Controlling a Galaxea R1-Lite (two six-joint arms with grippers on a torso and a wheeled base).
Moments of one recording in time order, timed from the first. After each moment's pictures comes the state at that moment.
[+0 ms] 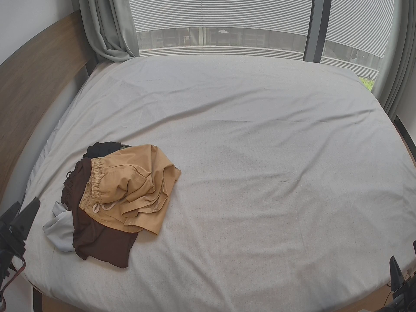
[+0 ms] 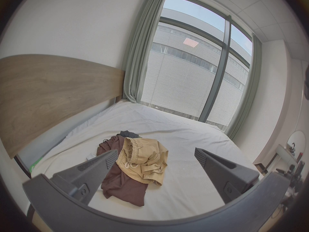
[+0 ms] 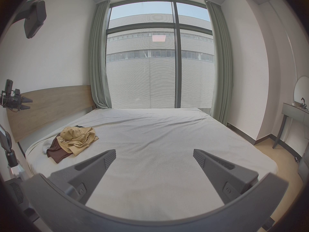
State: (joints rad) left arm -0.03 0.67 -0.24 -0.37 -0.05 -0.32; right arm 0.00 0.02 -0.02 -0.01 0.00 0.00
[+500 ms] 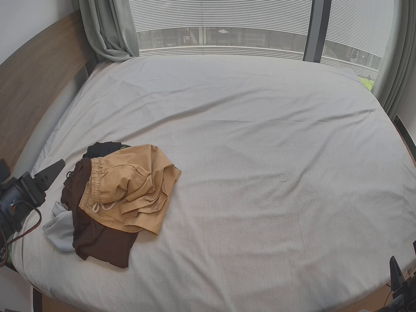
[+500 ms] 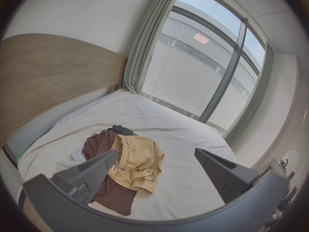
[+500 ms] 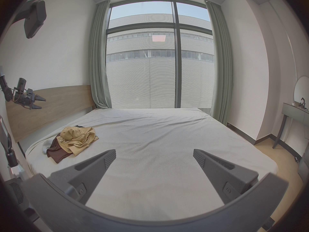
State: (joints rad) left arm -0.02 1.08 -0.37 -0.57 -0.08 -0.41; right arm 0.00 0.02 -0.02 -0.01 0.00 0.00
